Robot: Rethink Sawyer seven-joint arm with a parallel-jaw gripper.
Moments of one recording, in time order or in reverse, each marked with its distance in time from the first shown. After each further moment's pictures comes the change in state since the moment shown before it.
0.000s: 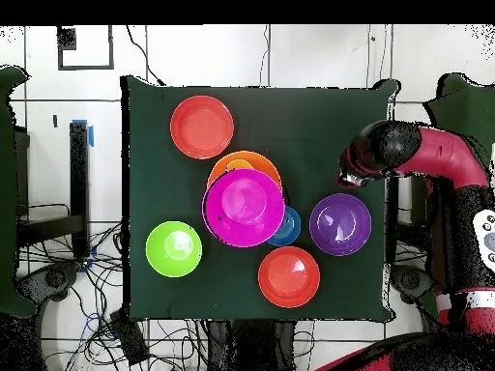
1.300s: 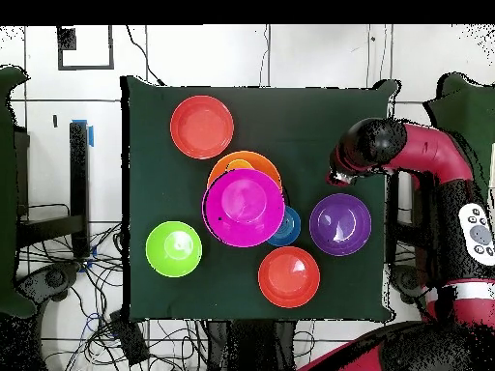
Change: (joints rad) arm 0.028 0.025 0.000 -0.011 0.000 0.000 0.000
